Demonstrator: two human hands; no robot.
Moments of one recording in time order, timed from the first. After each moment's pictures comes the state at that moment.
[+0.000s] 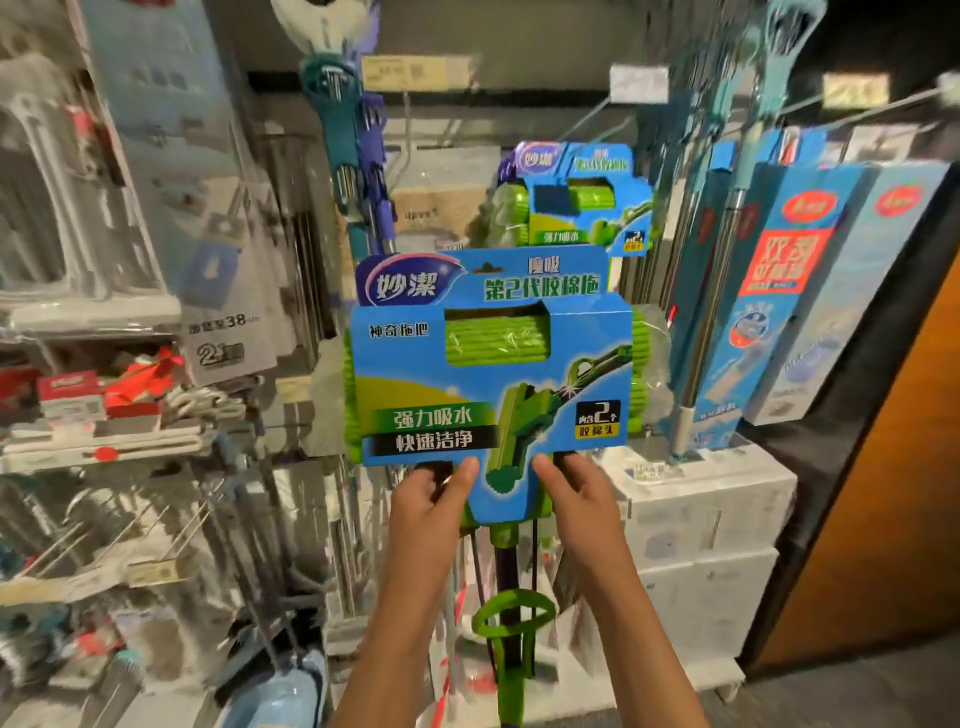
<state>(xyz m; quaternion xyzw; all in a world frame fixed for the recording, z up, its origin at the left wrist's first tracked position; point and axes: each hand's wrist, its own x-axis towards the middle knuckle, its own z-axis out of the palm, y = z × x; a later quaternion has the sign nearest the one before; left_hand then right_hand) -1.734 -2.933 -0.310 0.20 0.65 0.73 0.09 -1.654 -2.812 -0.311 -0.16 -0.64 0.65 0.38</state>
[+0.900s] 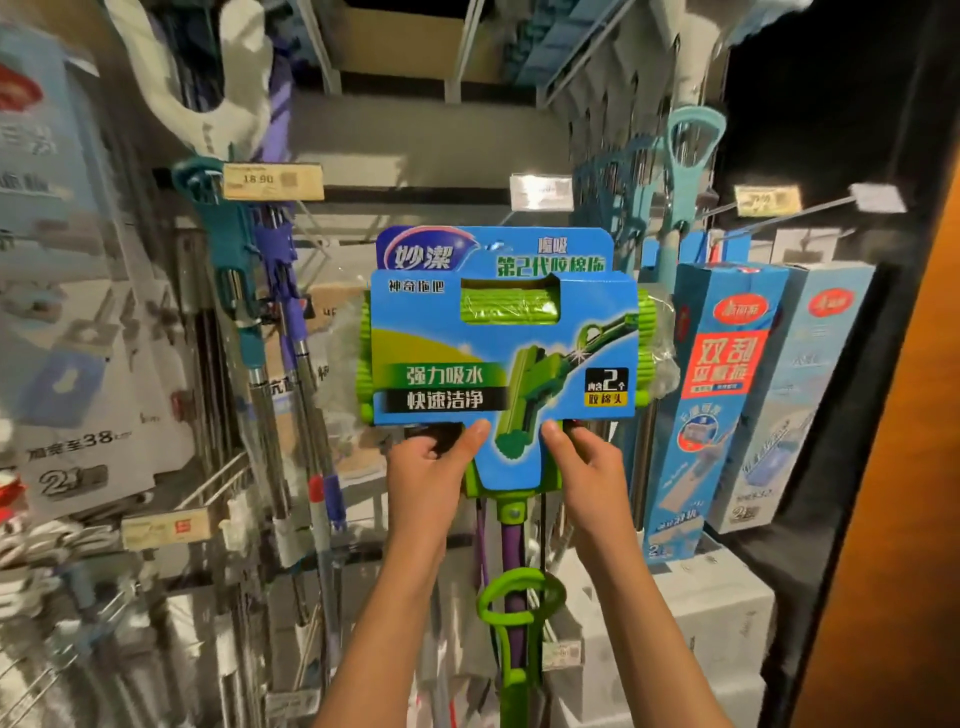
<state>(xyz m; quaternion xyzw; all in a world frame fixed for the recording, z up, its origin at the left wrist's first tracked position) -1.790 -2.722 -0.208 0.30 0.56 0.77 -0.01 -1.691 -2.613 -0.203 -0.12 -0.65 0.57 0.49</state>
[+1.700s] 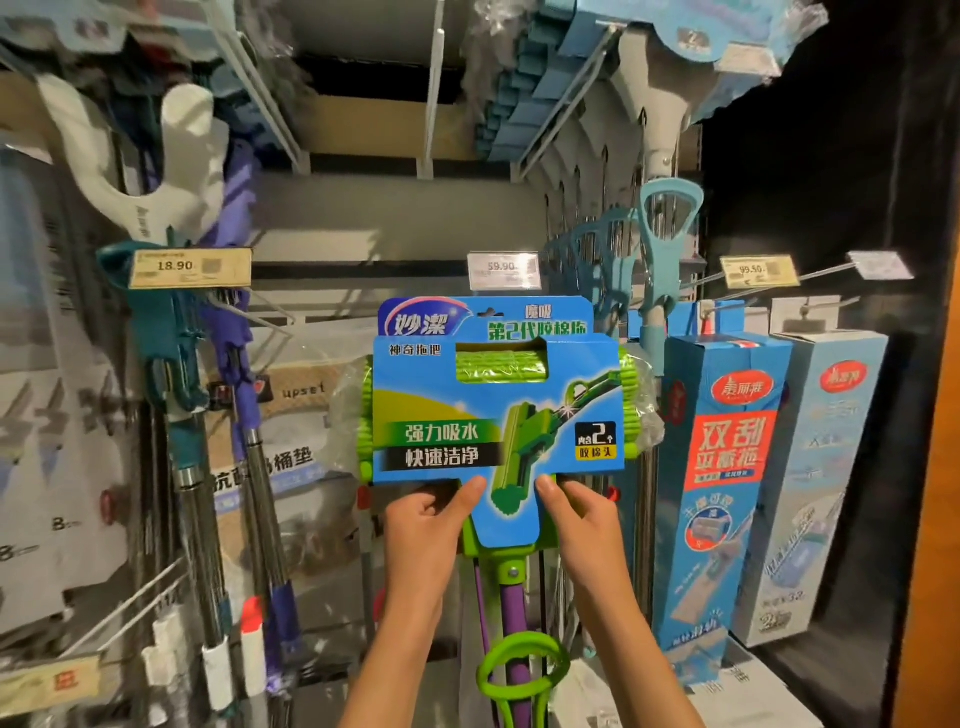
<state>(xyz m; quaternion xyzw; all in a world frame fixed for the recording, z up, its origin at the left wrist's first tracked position) -1.841 -2.620 -0.186 0.29 0.57 0.77 -0.04 -1.743 -2.507 -0.186 -0.10 -0.65 0.57 0.49</state>
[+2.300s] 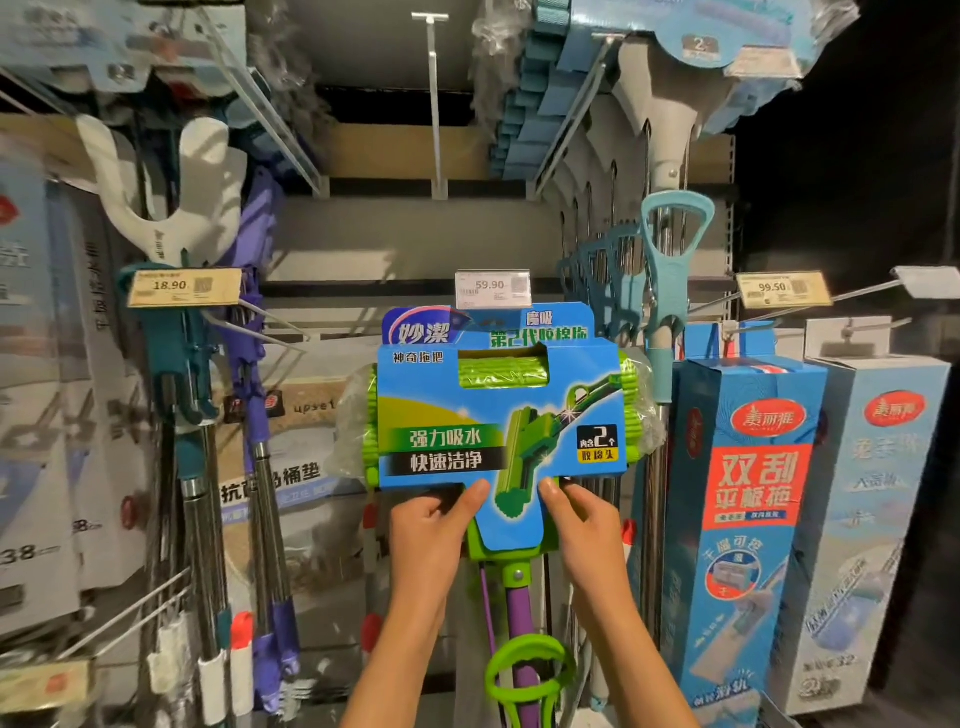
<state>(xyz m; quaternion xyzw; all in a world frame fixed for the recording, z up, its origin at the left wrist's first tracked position) -1.851 -2.574 -0.180 0.27 0.58 0.77 -0.08 -1.760 -2.454 -0.177 -0.05 -0.65 0.59 0.48</state>
